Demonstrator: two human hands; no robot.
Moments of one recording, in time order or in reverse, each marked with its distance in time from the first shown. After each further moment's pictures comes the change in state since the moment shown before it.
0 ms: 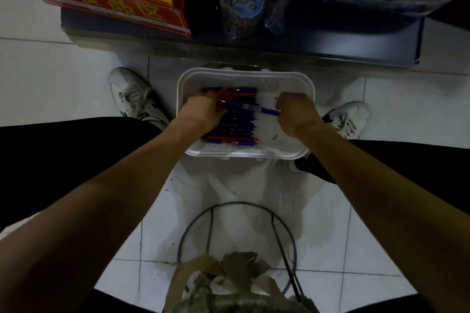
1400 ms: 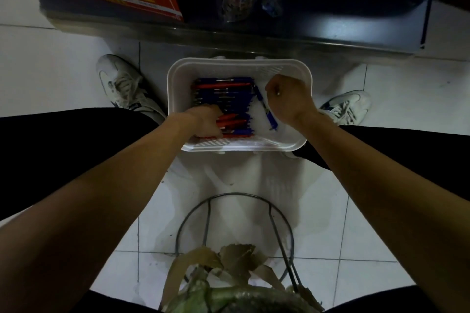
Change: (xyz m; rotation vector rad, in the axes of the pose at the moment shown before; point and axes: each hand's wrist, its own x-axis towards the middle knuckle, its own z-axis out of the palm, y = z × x) left_hand 0.005 -0.010 0.026 0.117 -0.496 0.025; right_hand 0.005 -0.005 0.005 0.211 0.106 -0.075
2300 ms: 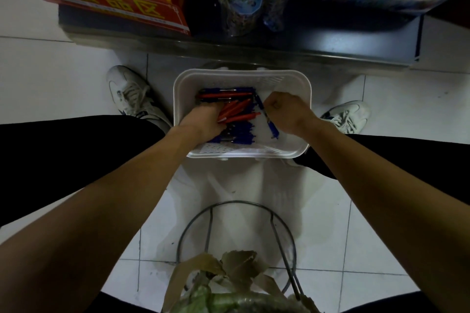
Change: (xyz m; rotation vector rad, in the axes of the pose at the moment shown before) left_hand -0.008 -0.001 0.003 -0.105 0.396 0.100; right_hand -0.003 0.001 -0.002 -0.056 -0.196 0.026
